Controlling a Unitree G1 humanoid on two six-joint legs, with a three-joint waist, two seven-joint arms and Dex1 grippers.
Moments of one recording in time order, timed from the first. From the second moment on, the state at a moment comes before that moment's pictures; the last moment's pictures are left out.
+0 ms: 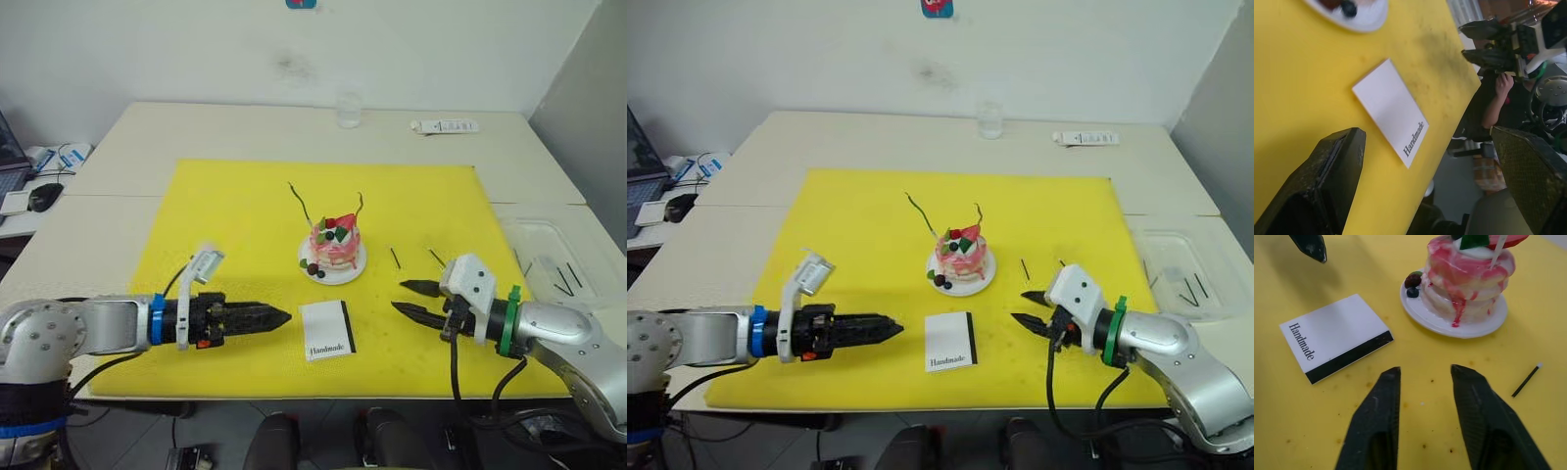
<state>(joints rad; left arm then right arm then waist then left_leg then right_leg) -0.24 0.88 0.16 -0.17 -1.55 1.40 -0.40 -0.11 -0.76 0.06 -0.68 0.43 0.70 0.73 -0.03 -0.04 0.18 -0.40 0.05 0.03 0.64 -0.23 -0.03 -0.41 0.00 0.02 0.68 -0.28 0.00</state>
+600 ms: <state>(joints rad) -0.29 0.66 0.09 -0.08 -1.60 1.36 -0.14 -0.30 -0.73 0.31 -0.58 0.33 0.78 0.73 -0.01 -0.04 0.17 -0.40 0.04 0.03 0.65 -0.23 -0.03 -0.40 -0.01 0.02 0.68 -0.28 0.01</state>
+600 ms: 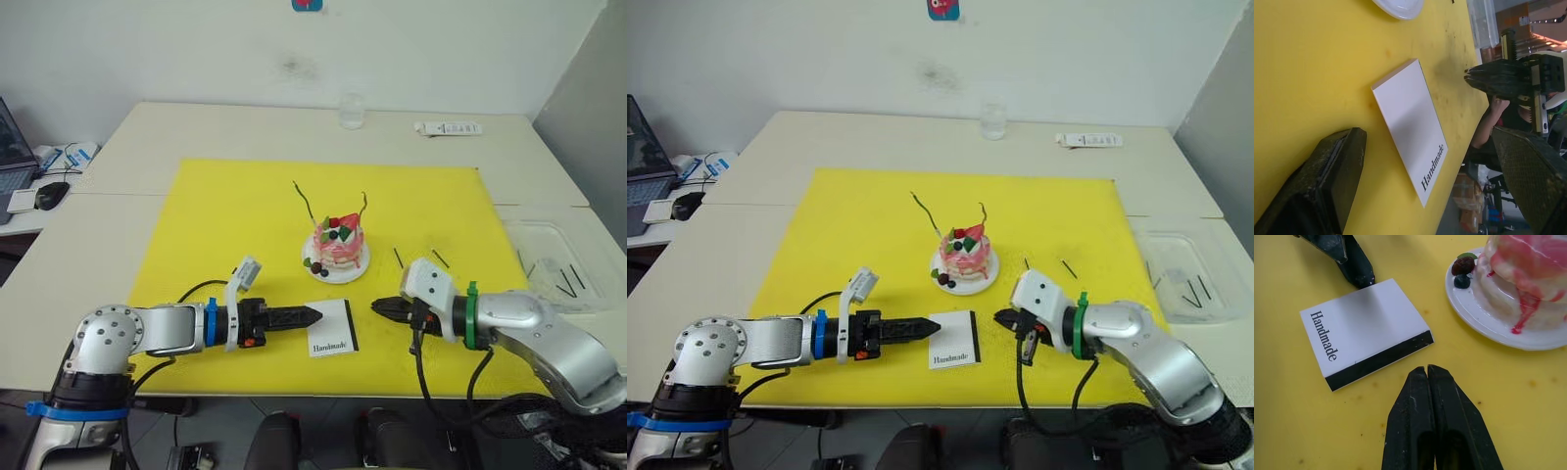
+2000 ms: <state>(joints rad) -0.31 0.57 0.08 0.00 -1.59 1.34 -0.15 -0.35 -0.63 0.42 -0.46 0.18 0.80 0.73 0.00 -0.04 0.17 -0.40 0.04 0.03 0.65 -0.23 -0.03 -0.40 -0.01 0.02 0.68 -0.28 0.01</state>
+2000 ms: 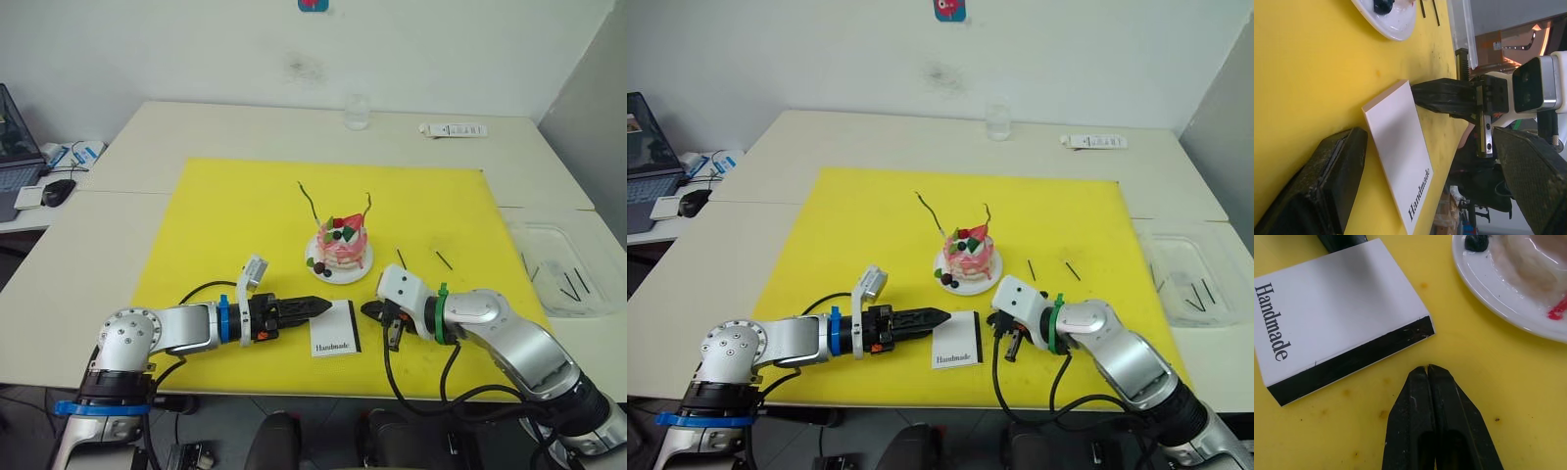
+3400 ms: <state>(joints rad) -0.31 0.52 0.15 -0.01 -1.46 1.40 -0.23 -0.37 -0.52 0.44 -0.46 0.18 0.84 0.74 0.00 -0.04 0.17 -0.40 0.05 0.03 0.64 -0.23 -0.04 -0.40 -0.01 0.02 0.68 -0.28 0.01</state>
